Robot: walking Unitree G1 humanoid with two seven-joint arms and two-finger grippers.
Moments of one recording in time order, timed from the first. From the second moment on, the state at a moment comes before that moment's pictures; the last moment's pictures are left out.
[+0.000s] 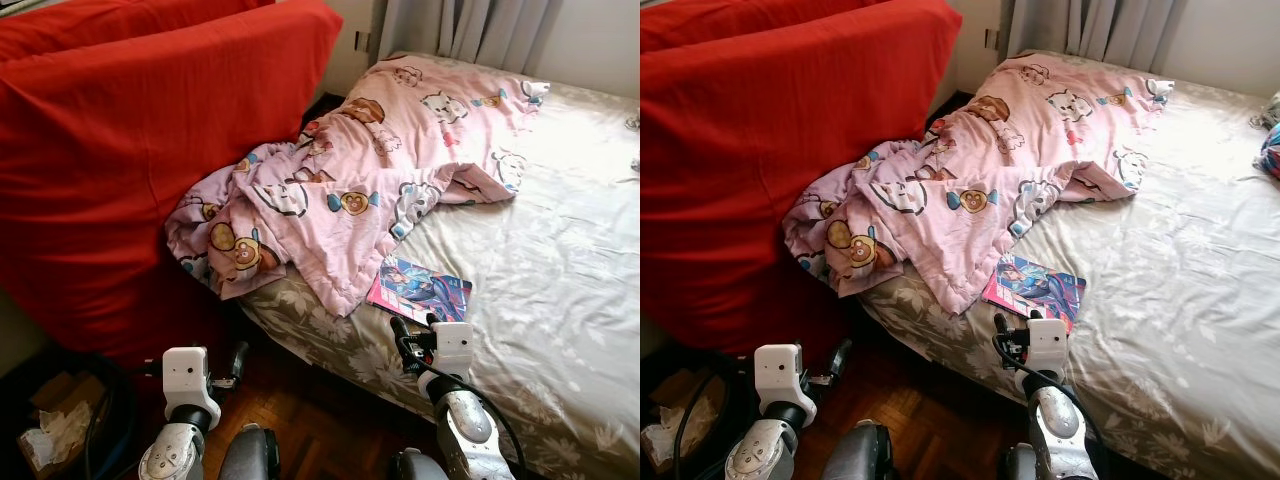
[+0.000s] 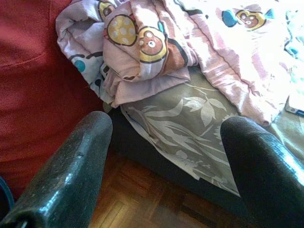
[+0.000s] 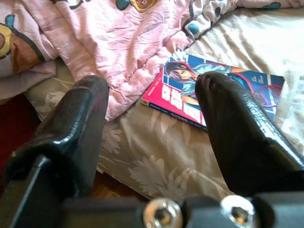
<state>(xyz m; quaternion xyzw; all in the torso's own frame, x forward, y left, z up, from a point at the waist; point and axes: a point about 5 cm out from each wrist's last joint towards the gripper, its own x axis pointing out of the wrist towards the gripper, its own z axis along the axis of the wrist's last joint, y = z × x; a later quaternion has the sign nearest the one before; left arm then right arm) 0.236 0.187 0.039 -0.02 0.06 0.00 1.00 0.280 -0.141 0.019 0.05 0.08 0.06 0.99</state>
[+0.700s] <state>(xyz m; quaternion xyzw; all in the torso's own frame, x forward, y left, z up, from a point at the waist) 0.234 0.180 0.037 -0.03 0.06 0.00 1.00 0.277 -0.150 0.015 0.06 0.08 0.05 0.99</state>
